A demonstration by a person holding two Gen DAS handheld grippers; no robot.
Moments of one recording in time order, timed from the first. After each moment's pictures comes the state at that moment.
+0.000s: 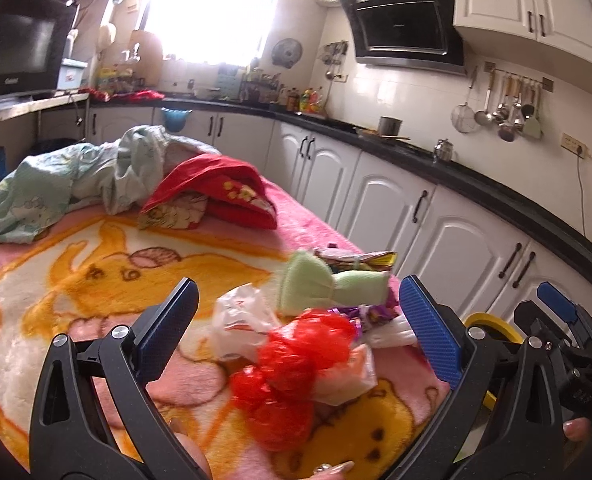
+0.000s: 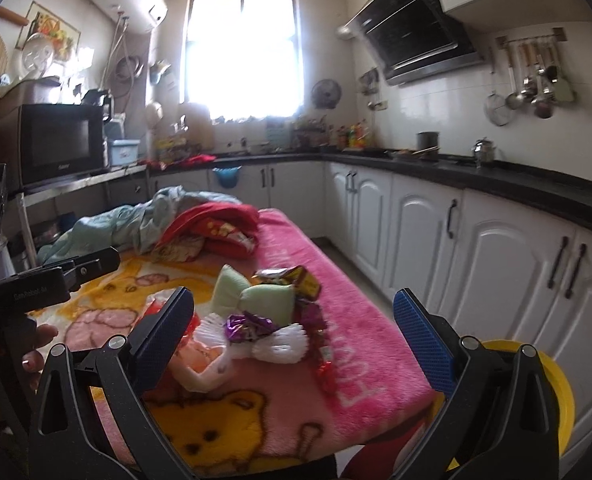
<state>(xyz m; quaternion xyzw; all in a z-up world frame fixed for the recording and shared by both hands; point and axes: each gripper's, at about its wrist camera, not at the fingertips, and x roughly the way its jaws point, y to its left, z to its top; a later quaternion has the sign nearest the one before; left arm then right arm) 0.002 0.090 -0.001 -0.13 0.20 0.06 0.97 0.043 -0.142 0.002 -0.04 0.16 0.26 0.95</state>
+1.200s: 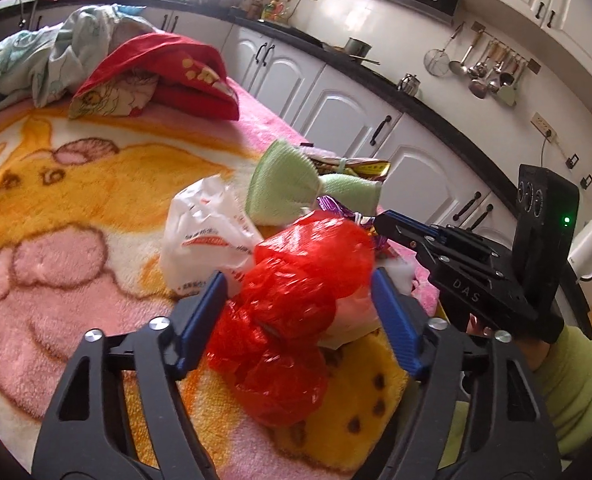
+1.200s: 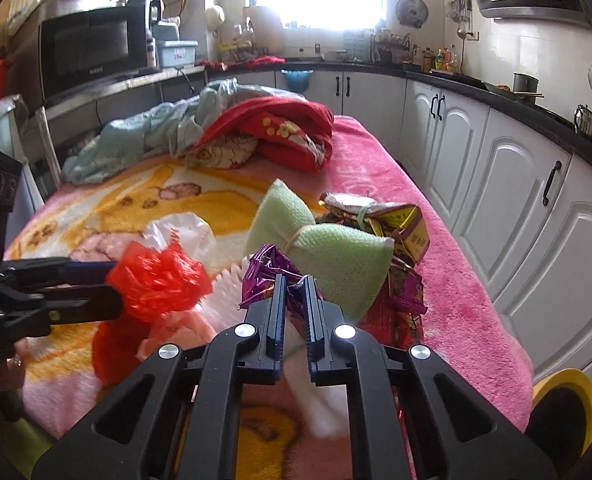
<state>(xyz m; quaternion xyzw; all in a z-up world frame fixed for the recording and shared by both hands) 0.045 0.121 -0.069 -0.20 0.33 -0.09 0.92 0.132 -0.062 -0.049 -0.11 0.29 0.38 0.87</state>
